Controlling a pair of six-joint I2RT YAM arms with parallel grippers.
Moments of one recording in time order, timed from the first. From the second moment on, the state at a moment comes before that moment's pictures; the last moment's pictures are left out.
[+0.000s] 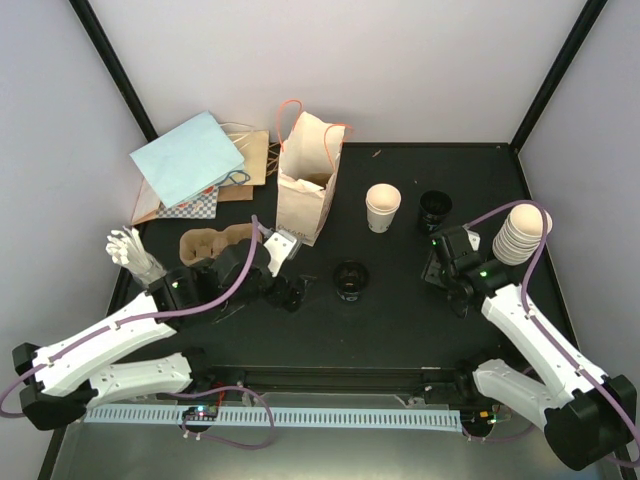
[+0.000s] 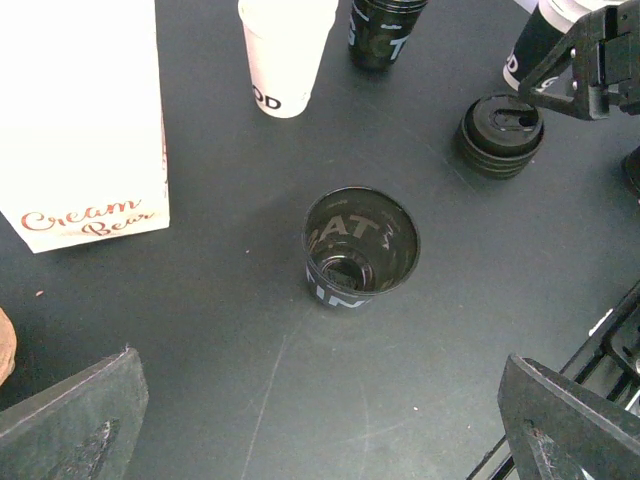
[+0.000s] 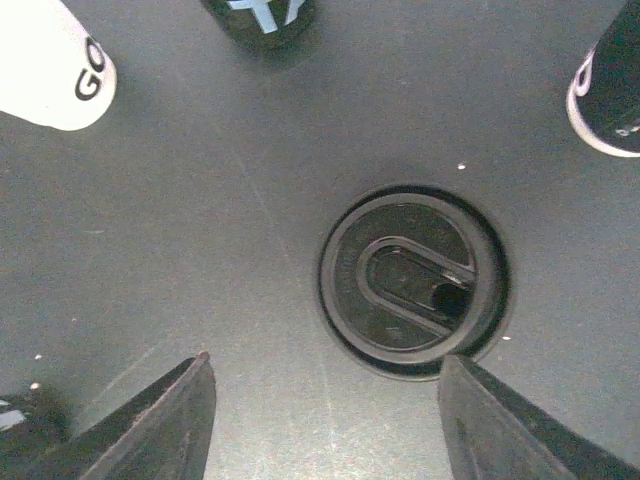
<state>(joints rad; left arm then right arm) -1.02 0.92 1.02 -0.76 -0.18 -0.36 0.43 0.97 0.76 -0.83 0.28 0.69</state>
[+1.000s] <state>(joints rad) -1.02 0.91 0.99 -0.76 -0.18 -0.36 0.35 1.19 0.77 -0.88 0.40 0.88</state>
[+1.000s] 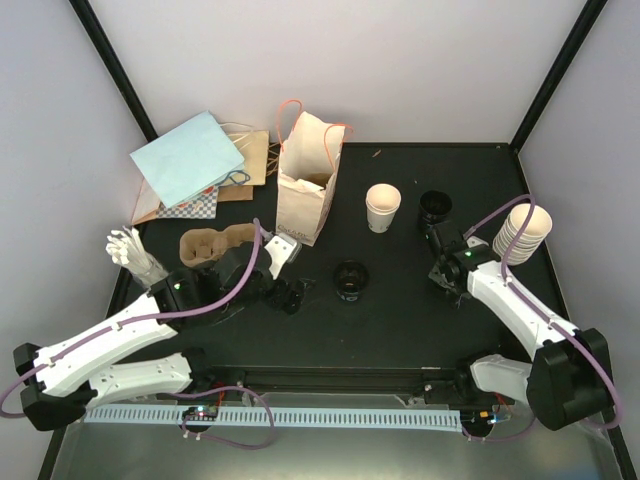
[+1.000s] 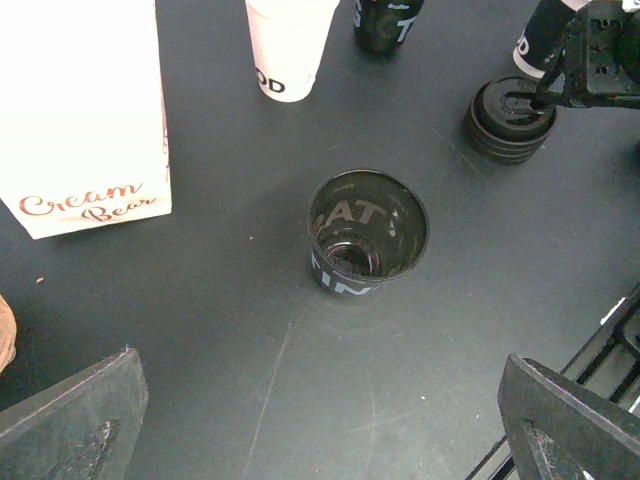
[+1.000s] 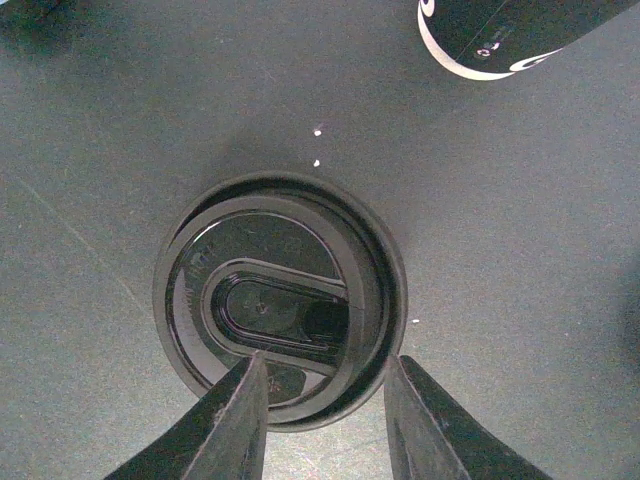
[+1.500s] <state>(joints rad) -1.02 0.91 0.99 -0.76 -0.18 -0.36 0.34 1.21 0.76 -0.85 0.40 0.89</state>
